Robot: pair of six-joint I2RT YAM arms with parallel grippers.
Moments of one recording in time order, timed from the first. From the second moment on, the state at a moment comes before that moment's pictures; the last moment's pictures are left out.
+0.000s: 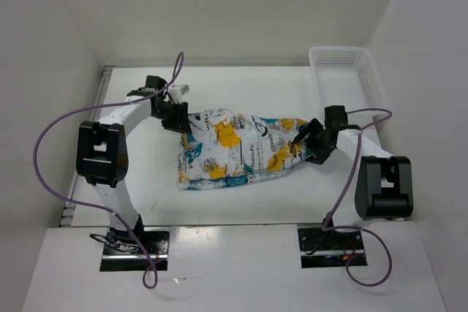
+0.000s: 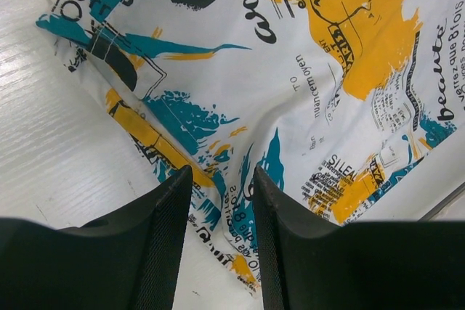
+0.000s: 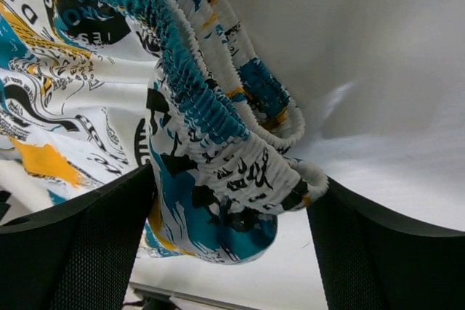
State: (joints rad) left arm -0.10 1.86 1.35 -0.63 0.52 0.05; right arm -0.03 1.48 0.83 -0.48 -0.23 0.79
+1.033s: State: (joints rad) left arm -0.10 1.98 1.32 -0.59 0.53 0.05; right arm 0.09 1.53 0.84 -0.25 0.02 0.88
